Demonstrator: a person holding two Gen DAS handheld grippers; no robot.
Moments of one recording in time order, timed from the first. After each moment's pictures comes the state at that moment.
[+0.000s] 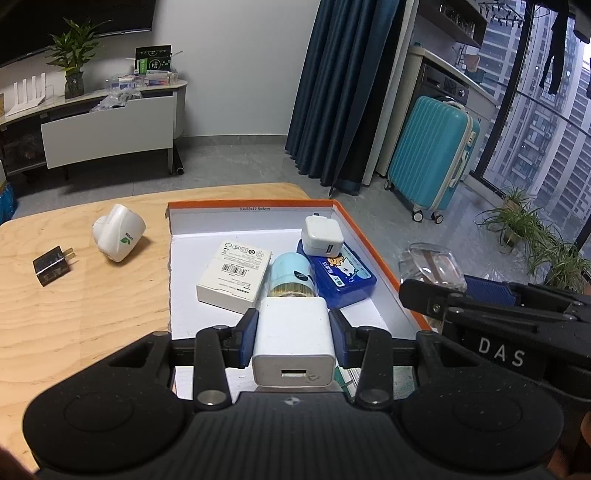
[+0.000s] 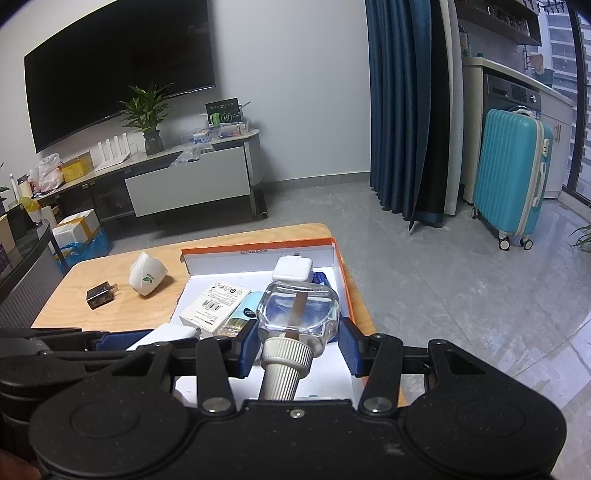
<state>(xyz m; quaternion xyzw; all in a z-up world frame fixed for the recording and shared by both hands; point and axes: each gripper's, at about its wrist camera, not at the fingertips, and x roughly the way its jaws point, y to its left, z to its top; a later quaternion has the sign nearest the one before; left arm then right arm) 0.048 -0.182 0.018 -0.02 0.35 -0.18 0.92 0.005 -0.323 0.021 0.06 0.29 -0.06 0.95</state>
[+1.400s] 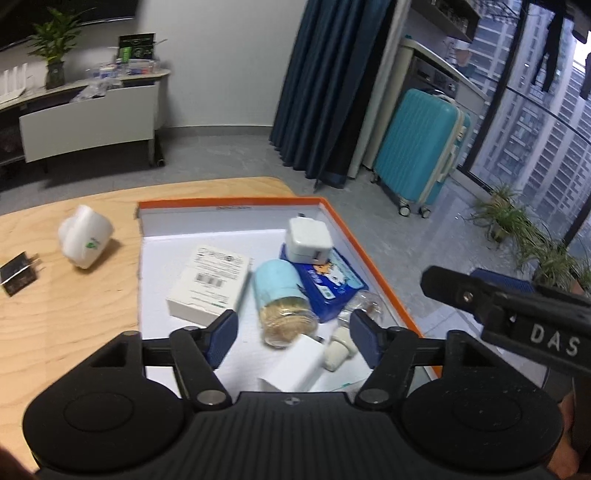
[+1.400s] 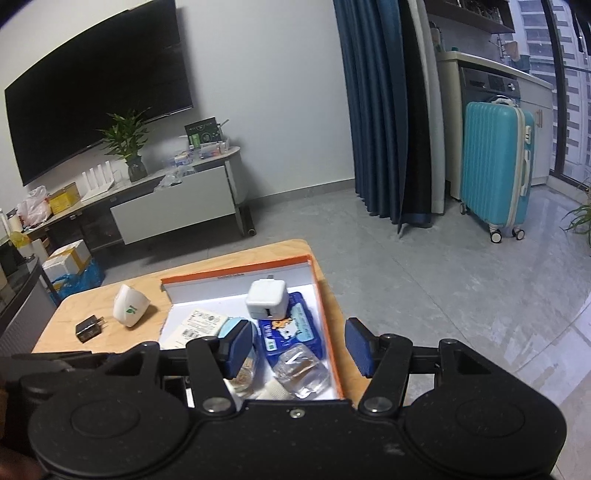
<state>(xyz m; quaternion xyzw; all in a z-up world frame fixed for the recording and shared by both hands) 0.072 -0.190 0.012 -0.03 0.36 -0.21 0.91 0.009 -0.348 0.027 0.10 0.26 -0.08 0.96</state>
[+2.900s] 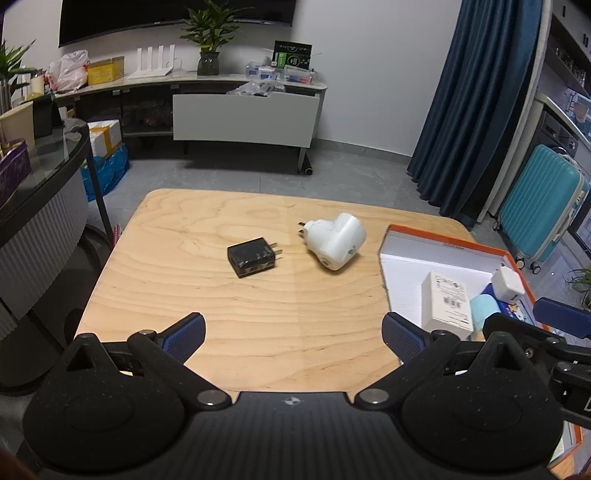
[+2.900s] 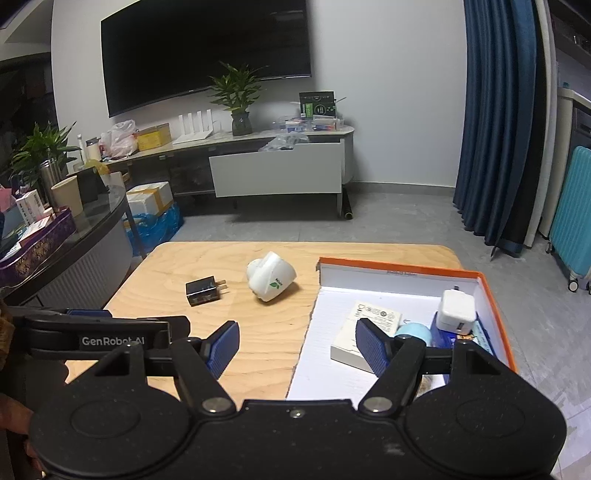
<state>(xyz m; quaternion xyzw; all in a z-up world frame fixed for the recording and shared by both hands) 0.065 -0.023 0.028 -0.07 0.36 -0.01 0.93 0.059 -0.198 0.033 0.01 0.29 0.06 0.95</state>
